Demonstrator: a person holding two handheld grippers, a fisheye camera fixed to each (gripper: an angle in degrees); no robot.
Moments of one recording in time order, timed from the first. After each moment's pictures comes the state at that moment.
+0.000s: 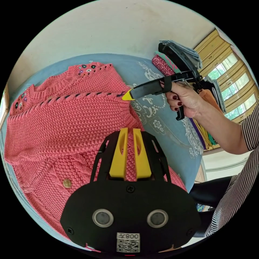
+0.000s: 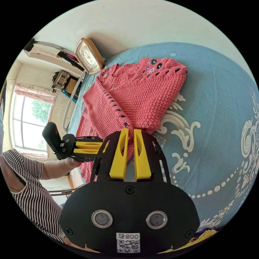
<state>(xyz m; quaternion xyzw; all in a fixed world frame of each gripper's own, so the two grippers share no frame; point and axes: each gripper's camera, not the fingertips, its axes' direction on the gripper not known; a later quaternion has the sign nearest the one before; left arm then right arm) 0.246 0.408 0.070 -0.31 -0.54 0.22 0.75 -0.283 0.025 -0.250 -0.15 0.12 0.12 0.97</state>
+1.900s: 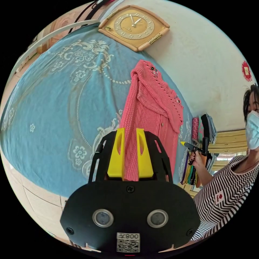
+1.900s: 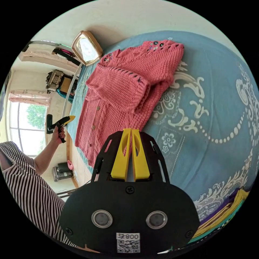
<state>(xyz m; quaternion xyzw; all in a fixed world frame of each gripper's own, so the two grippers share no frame) 0.342 0.528 -0.474 0.00 -0.61 -0.07 0.79 -0.388 0.202 -0.240 -0.20 0.12 0.19 0.95</state>
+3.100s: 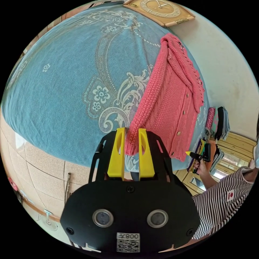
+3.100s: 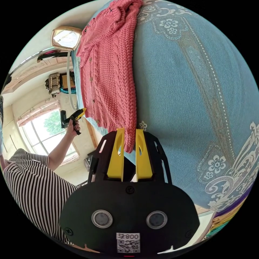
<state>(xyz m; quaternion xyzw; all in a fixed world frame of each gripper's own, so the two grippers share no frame) 0.267 0.573 -0.546 -0.06 -0.63 -0.18 0.75 -0.353 0.349 -0.213 -0.28 0.01 0.33 0.90</state>
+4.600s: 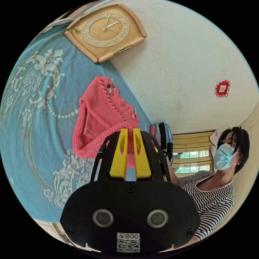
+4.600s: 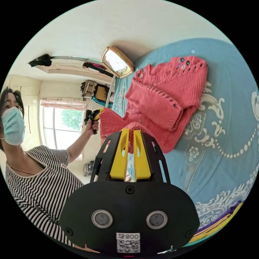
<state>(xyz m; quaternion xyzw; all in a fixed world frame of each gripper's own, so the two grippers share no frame) 0.287 0.263 -0.420 -0.01 -0.41 -0.02 0.91 -0.292 0.073 -0.331 -0.12 -0.05 0.17 0.98</state>
